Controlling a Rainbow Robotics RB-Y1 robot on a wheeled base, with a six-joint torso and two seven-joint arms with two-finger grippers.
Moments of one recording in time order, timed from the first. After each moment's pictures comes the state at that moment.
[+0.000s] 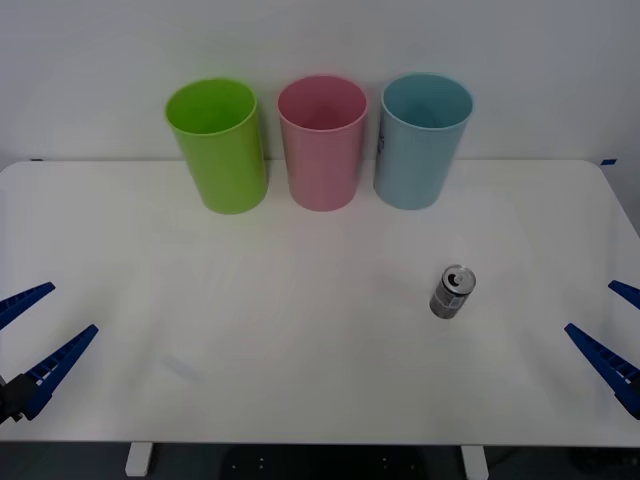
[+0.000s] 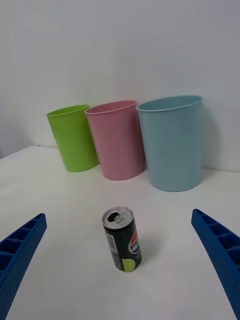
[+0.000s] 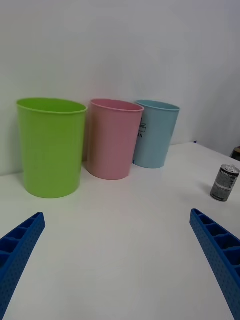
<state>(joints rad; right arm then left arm) 0.35 -0.40 -0.52 -1.66 0.96 -1.22 0.00 0.35 0.40 0.52 -1.66 -0.96 -1.22 0.00</state>
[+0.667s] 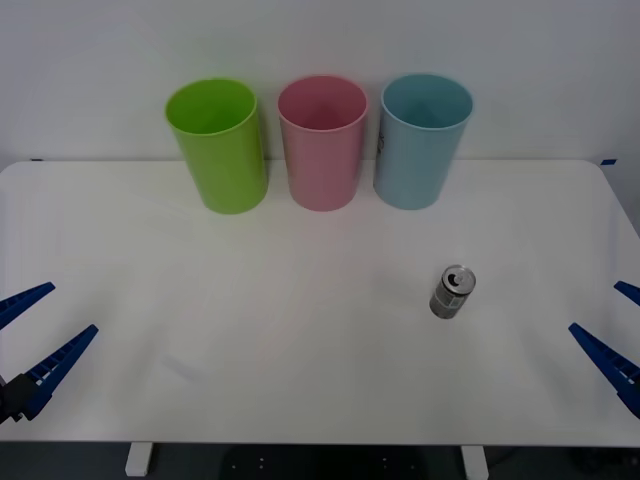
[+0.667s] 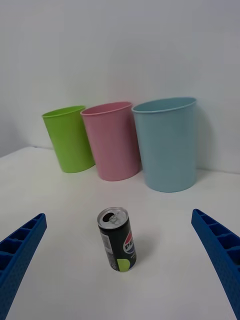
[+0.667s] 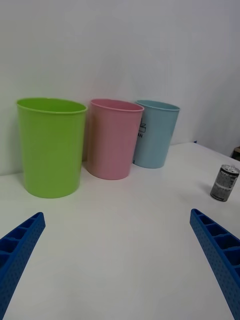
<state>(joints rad) 0.36 -0.40 -0.53 -1.66 0.95 -1.21 0.02 0.35 0.40 0.52 -1.66 -0.96 -1.22 0.00</state>
